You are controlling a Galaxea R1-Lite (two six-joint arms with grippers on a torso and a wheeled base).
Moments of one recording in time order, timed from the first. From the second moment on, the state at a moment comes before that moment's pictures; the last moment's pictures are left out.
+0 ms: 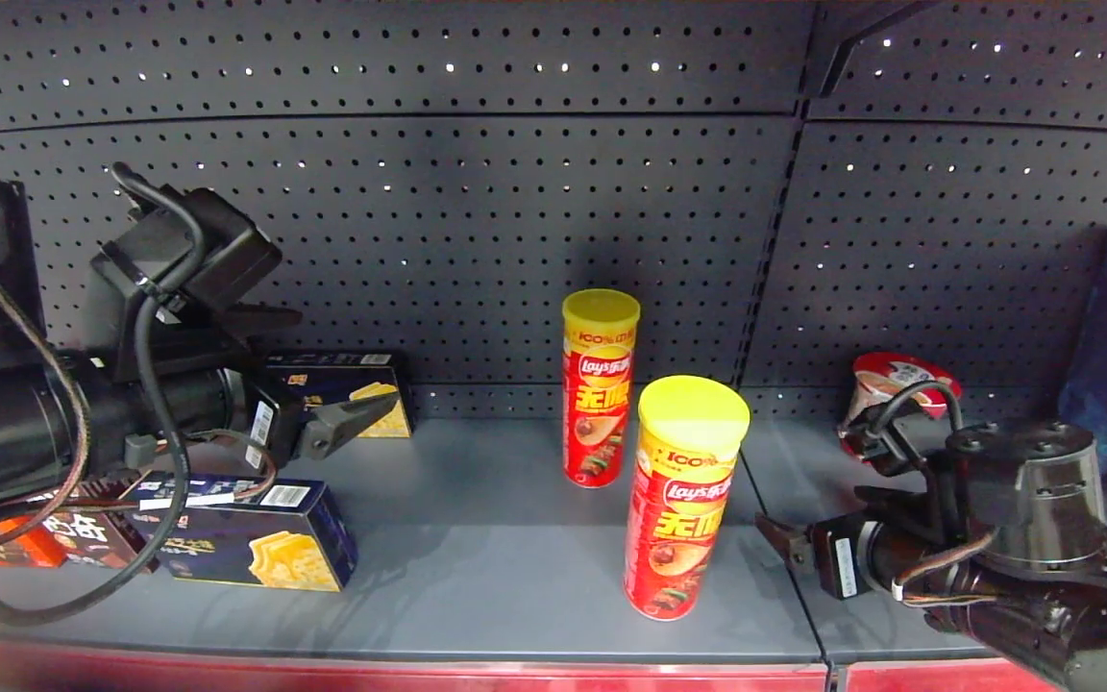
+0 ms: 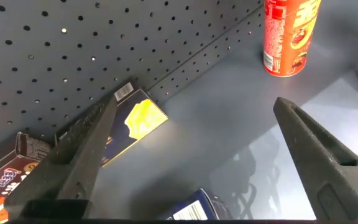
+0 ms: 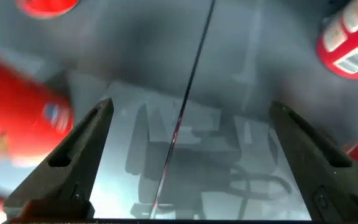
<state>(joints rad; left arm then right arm) -0.32 1.38 -0.87 -0.21 -0.07 0.38 0.63 1.57 -0.52 -0.60 -0.39 0.10</state>
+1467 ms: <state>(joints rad) -0.29 1.38 -0.85 -0.20 -0.08 0.38 0.80 1.66 -0.59 -0.60 -0.40 0.15</state>
